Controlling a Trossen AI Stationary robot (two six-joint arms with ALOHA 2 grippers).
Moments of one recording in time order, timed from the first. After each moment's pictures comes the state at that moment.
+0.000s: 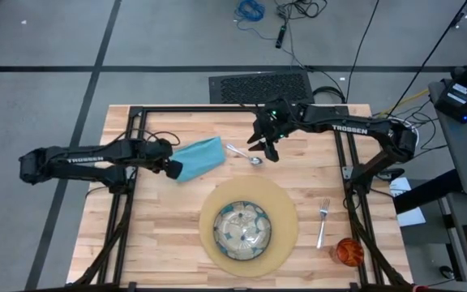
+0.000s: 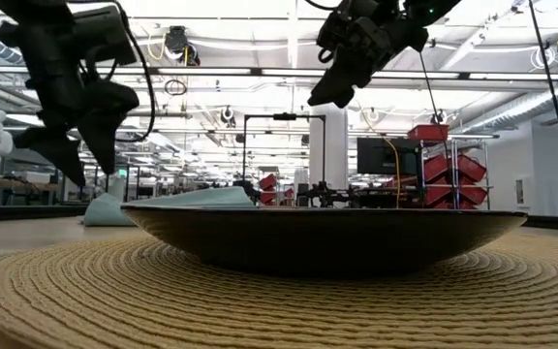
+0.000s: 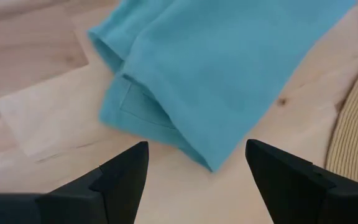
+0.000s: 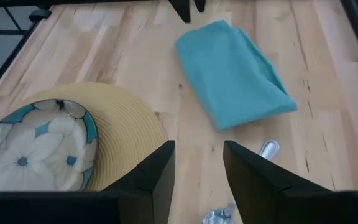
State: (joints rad) left arm 0.29 0.91 0.53 -0.77 0.00 -0.91; right arm -0.41 1.54 1.21 -0.43 -0.48 -0.28
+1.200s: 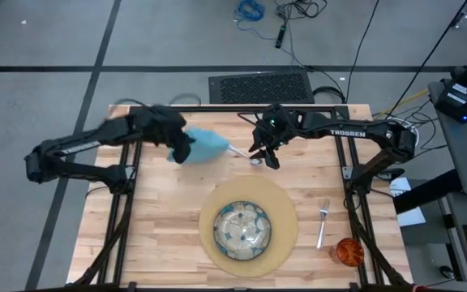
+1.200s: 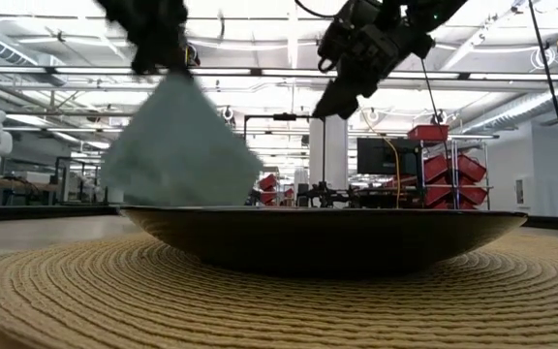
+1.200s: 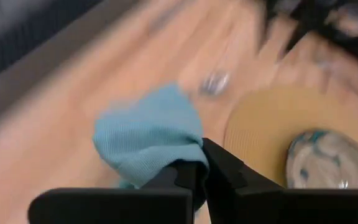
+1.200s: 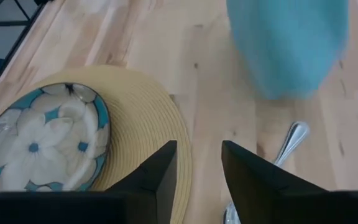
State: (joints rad) left arm 0.38 1.03 1.04 -0.68 0.08 -0.22; right arm -0.37 1.54 1.13 -0.39 -0.47 -0.24
